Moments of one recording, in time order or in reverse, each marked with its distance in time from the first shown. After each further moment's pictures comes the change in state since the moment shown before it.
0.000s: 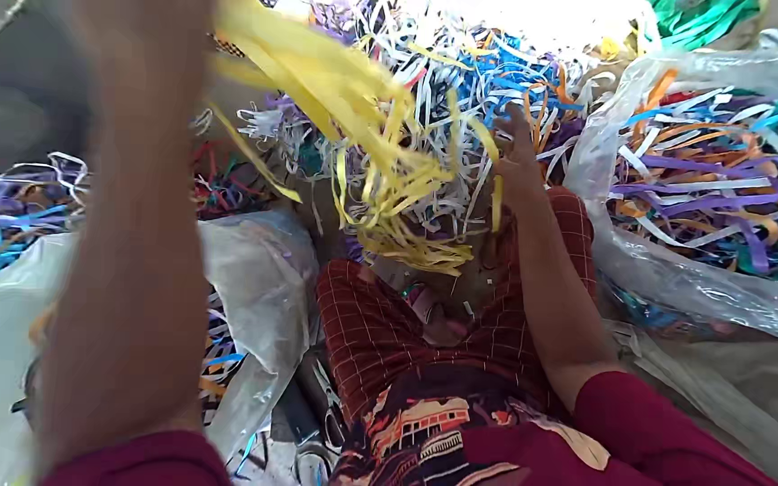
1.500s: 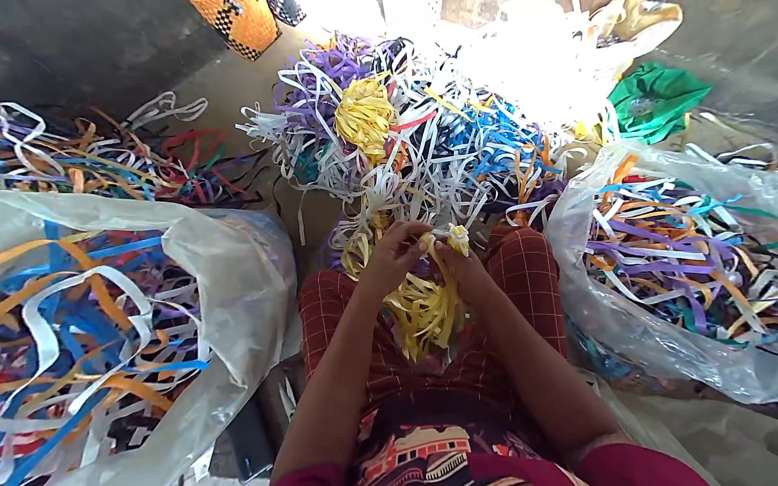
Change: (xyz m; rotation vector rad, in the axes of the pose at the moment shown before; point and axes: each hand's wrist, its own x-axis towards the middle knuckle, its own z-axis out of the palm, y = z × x) left_hand -0.235 0.129 0.136 -1.279 -0.334 -0.203; right_hand -0.097 -0.028 0.079 0.444 -0.396 0.471
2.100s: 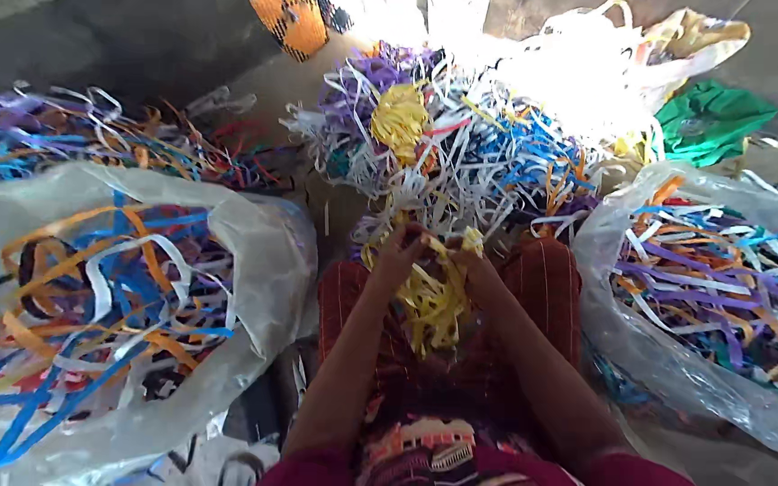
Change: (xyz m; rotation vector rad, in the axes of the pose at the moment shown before) left_hand -0.015 0.006 -0.009 -0.076 0.178 -0.227; right_hand 0.003 0.001 0.013 0.069 -0.004 0.027
